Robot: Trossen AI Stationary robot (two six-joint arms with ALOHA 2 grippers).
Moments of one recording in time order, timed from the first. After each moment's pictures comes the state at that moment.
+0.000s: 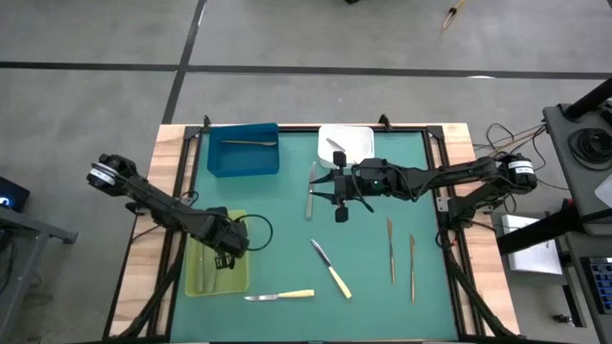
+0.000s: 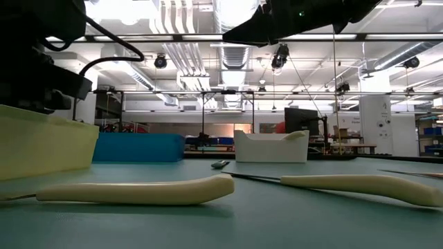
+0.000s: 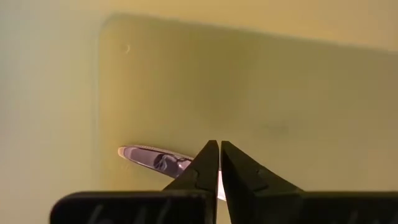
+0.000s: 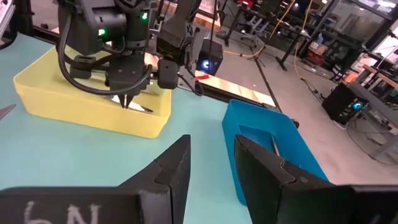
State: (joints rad) left arm -0.43 1.39 0.68 -0.86 -0.09 -0.69; right arm -0.07 1.45 0.90 0.34 -0.02 -0.37
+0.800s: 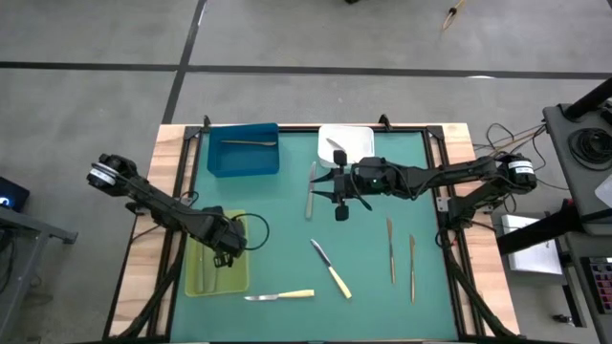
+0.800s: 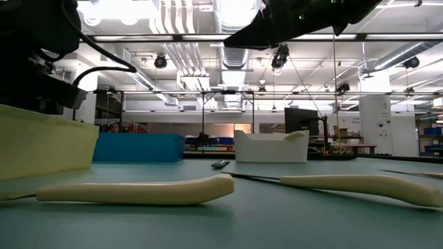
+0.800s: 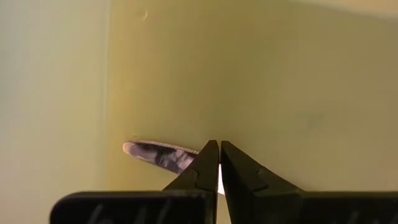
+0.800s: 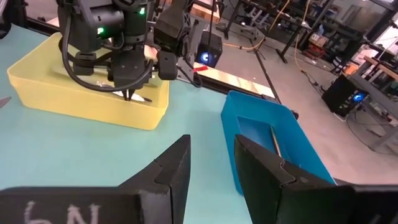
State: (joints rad) left arm -0.43 1.39 0.63 -0.86 -0.10 -0.75; right arm -0.08 1.45 0.90 0.31 -0.02 -0.37
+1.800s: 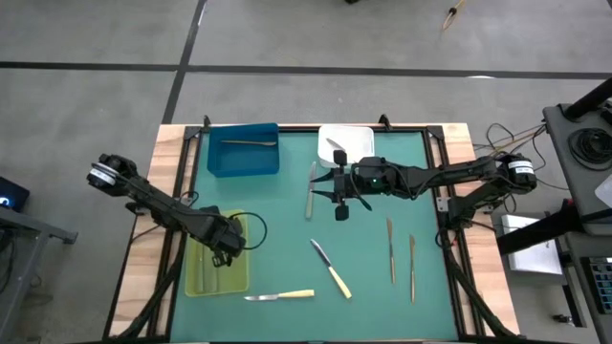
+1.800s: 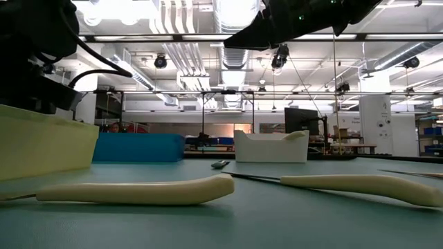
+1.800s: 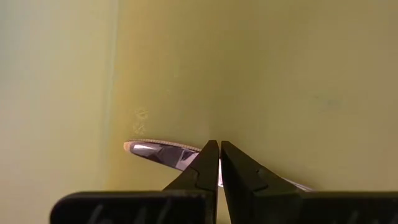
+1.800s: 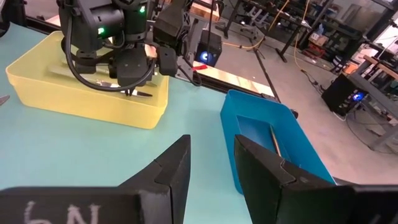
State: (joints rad) left arm -0.43 1.39 0.63 -0.91 -0.07 -0.81; right arm -0.08 1.45 0.90 0.31 -0.02 -0.37
